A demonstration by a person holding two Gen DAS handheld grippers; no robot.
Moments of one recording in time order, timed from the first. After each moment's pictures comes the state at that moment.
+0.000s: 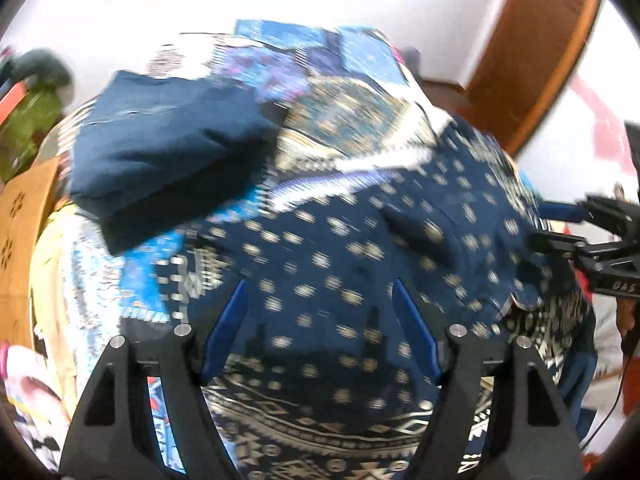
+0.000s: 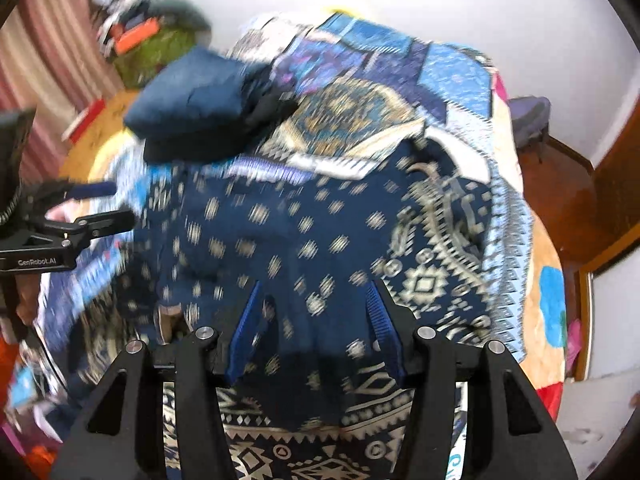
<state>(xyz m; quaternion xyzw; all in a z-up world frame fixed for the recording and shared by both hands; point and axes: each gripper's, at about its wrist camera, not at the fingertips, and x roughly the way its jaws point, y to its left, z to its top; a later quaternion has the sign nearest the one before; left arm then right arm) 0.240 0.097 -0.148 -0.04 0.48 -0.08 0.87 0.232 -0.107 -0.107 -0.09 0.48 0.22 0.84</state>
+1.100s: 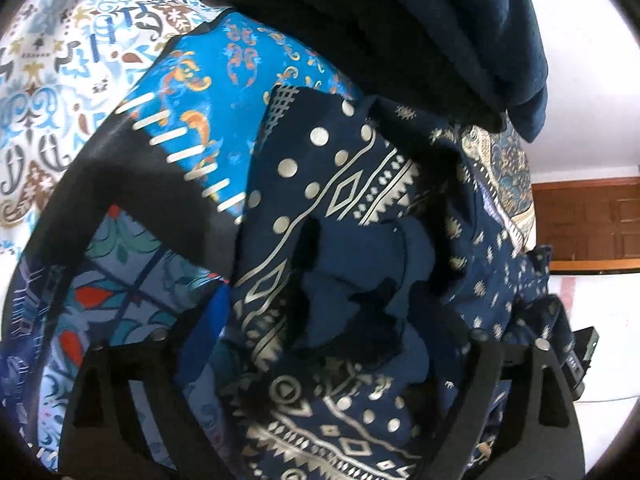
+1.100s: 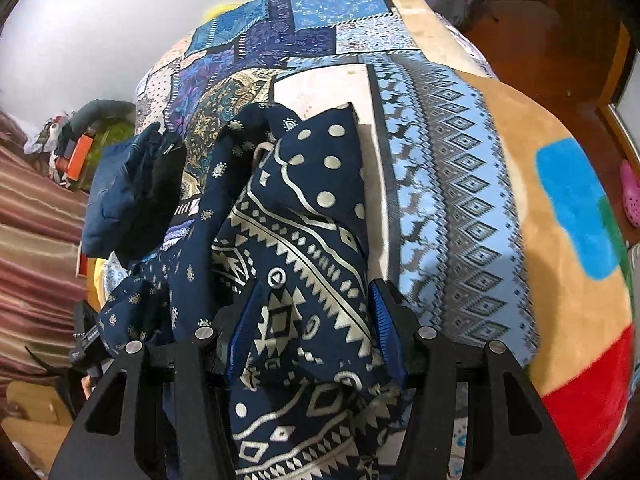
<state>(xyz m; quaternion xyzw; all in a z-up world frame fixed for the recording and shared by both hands) 0.254 0.243 -0.318 -0.43 0.55 -0.01 0.72 0.311 -0.212 -0.167 0.16 0.57 0.16 0.79</state>
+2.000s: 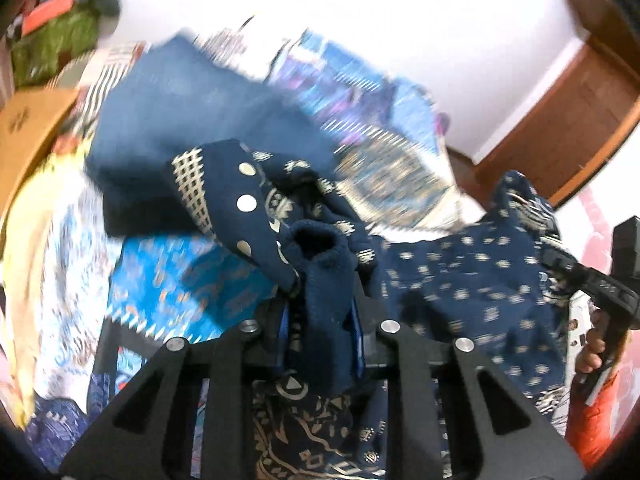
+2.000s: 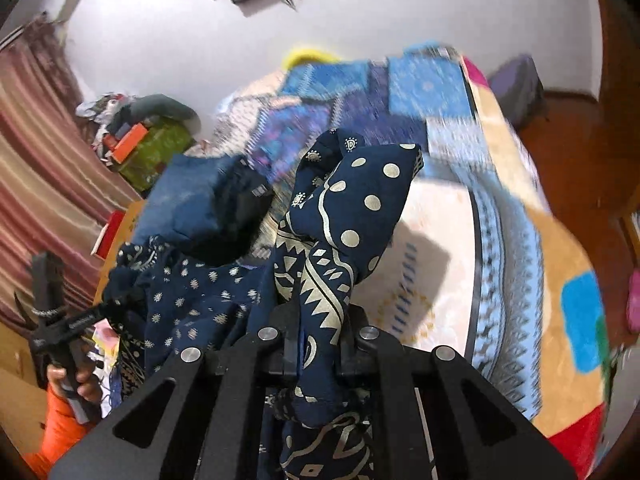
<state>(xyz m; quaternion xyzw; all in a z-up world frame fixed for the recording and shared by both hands) 0.276 0.156 -0.133 -0.19 0.44 -0.06 0.88 0.299 -0.158 -0.078 0.08 0.44 0.24 0.86</state>
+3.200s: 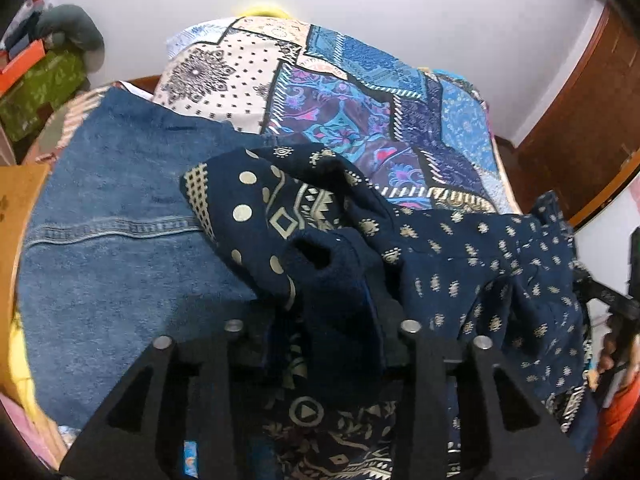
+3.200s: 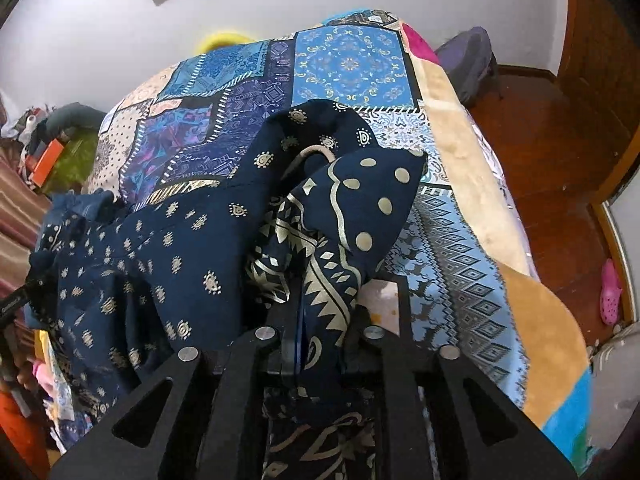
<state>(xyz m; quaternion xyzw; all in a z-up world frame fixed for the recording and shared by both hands) 0.462 0.178 -0.181 -0.10 0.48 -0.01 0.87 0.451 -0.186 -0.159 0.06 0.50 0.13 0.85</state>
